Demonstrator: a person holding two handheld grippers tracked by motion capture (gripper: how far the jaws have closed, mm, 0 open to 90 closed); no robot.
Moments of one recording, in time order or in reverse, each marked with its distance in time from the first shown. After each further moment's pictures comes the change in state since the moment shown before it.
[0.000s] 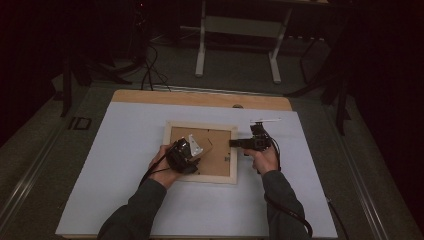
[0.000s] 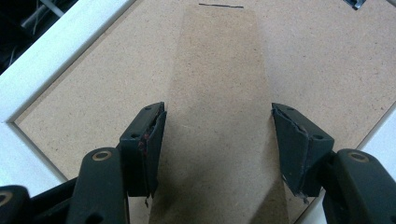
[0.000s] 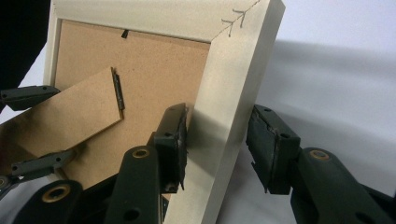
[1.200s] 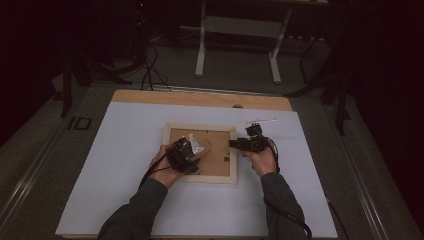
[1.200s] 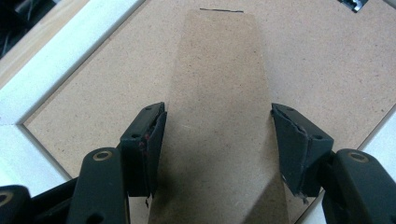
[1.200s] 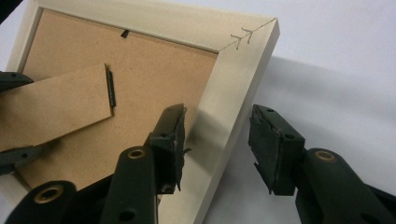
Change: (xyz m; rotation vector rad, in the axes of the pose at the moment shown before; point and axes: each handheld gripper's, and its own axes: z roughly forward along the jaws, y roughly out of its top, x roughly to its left) left arm -0.001 0.004 0.000 0.036 0.003 -0.016; right arm 0.016 -0.002 0.000 -0.023 -0.131 -0.123
